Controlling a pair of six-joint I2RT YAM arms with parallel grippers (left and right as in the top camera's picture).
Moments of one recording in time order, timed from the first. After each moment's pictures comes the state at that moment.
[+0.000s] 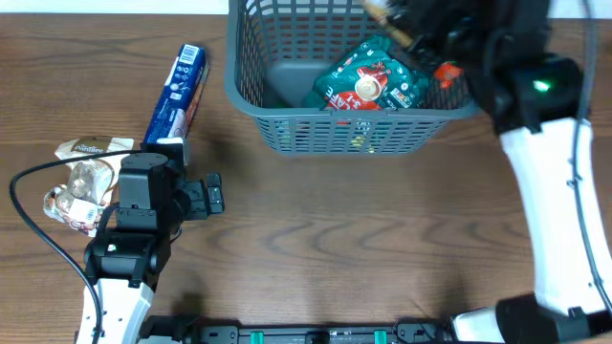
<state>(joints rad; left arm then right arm) -0.09 0.93 0.75 -0.65 0.05 -0.17 0.24 1.64 1.91 -0.80 -0.28 -0.69</state>
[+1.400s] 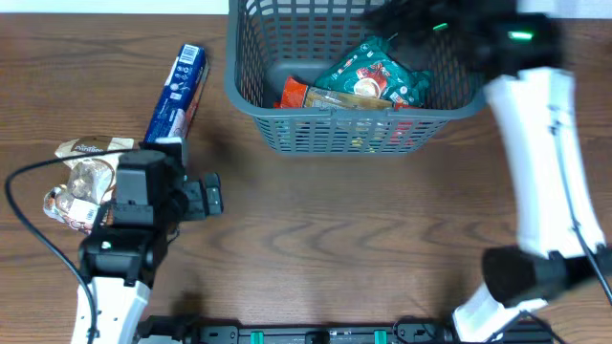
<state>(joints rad) -0.08 0.96 0.87 -0.80 0.06 -0.18 0.10 1.80 2.18 -0.87 -0.24 -0.27</state>
